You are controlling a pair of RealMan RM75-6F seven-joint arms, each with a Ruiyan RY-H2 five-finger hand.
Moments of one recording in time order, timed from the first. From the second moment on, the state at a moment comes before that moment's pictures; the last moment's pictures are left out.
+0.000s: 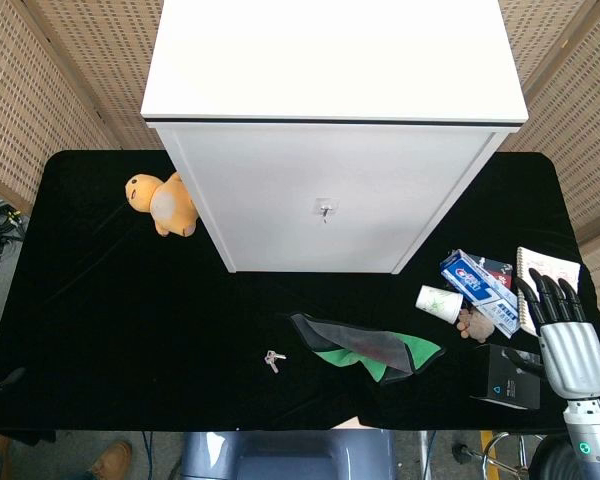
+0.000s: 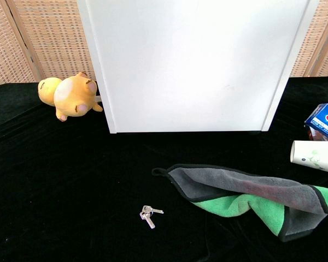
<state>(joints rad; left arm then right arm) 0.04 -1.05 -0.01 -1.67 1.55 1.61 -0.11 0.15 -1.13 0.00 -1.61 -1.55 1.58 -0.04</state>
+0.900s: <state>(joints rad) -0.02 -1.08 -0.04 -1.65 1.44 1.47 -0.04 0.56 -1.24 0.05 -1.76 -1.43 0.83 -0.16</state>
